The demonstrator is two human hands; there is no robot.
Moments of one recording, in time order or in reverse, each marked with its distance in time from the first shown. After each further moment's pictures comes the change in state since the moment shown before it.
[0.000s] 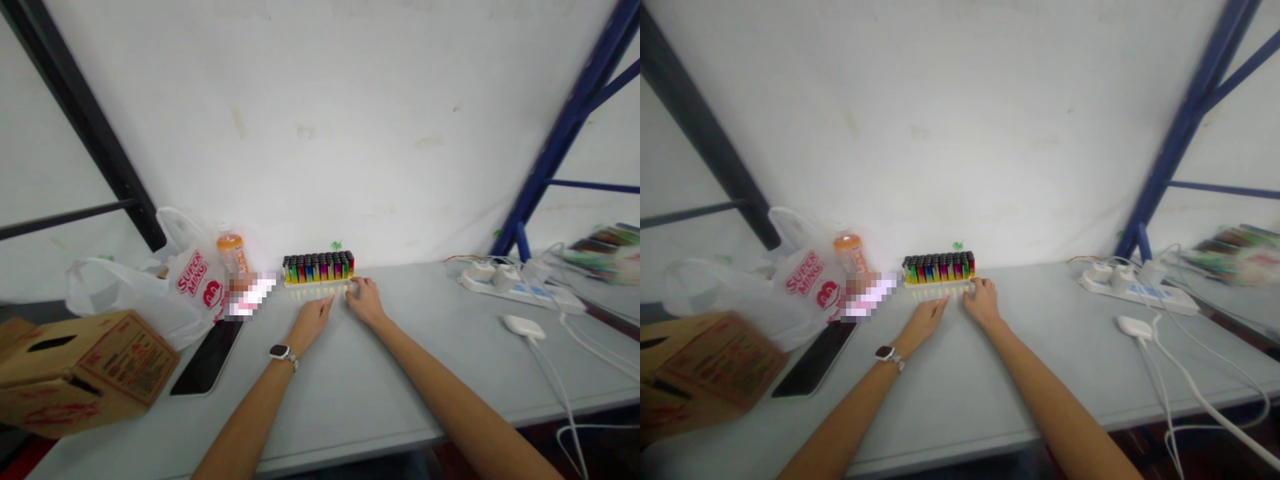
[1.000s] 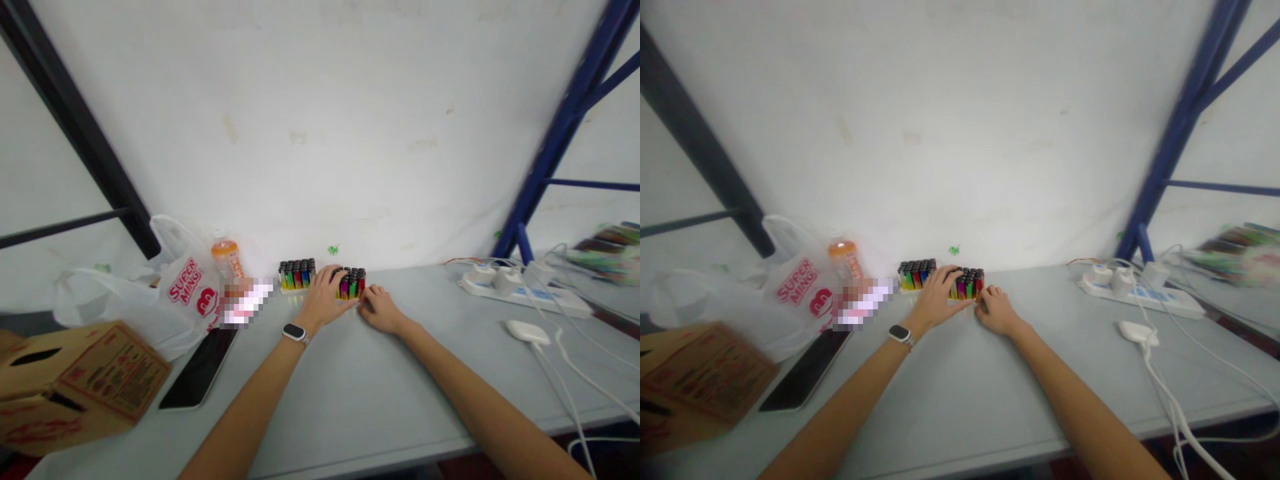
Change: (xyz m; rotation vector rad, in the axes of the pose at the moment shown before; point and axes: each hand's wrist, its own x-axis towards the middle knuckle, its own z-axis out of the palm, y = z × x) left_hand 0.049 0.035 -0.005 0.356 0.206 0.404; right_hand -0.003 0.041 -0.046 -0.231 -0.246 -0.303
